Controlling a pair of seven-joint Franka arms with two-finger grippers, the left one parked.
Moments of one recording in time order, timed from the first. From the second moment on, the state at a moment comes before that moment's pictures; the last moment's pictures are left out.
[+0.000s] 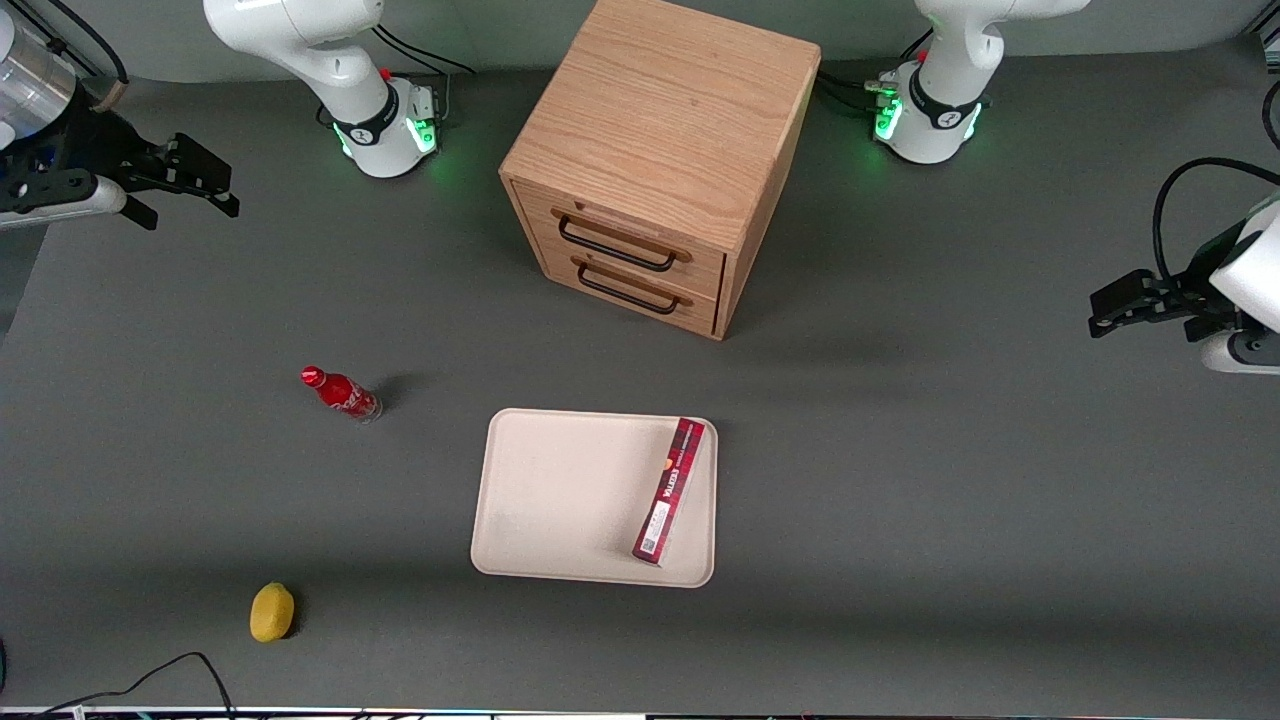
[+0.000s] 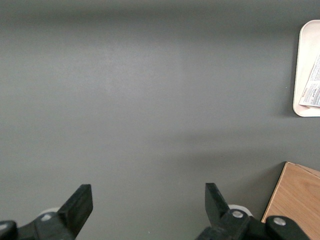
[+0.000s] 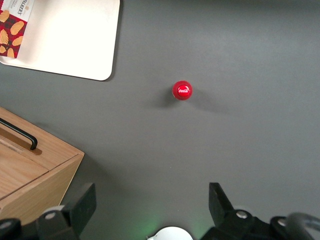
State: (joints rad) arm 0.20 -0.26 -0.10 -1.81 0.02 1.54 0.02
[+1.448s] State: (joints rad) arm 0.18 -0.01 -0.10 -2.22 -0.02 2.19 -0.05
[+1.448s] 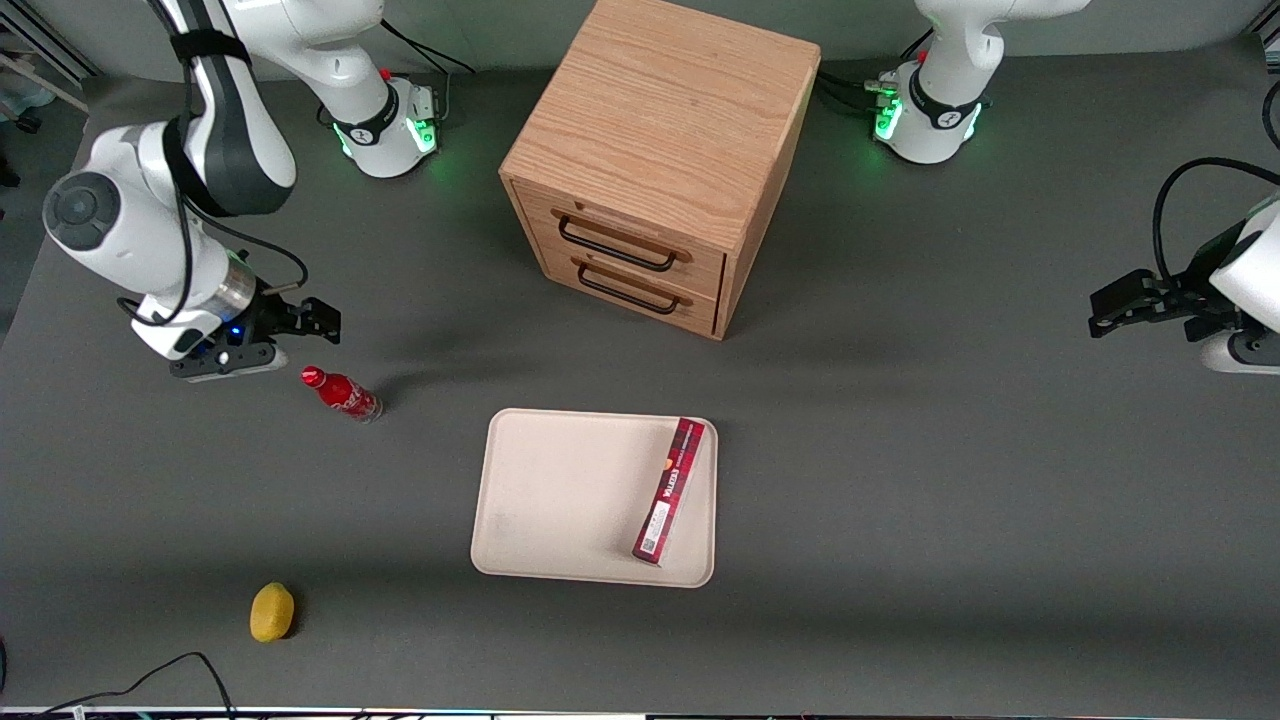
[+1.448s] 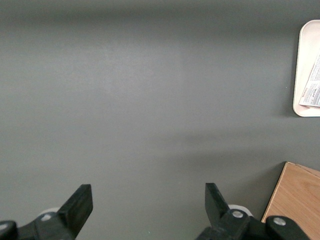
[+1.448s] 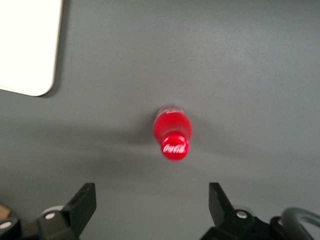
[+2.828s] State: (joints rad) arm 0.14 0.04 -0.11 -2.22 -0.03 2.22 -0.08
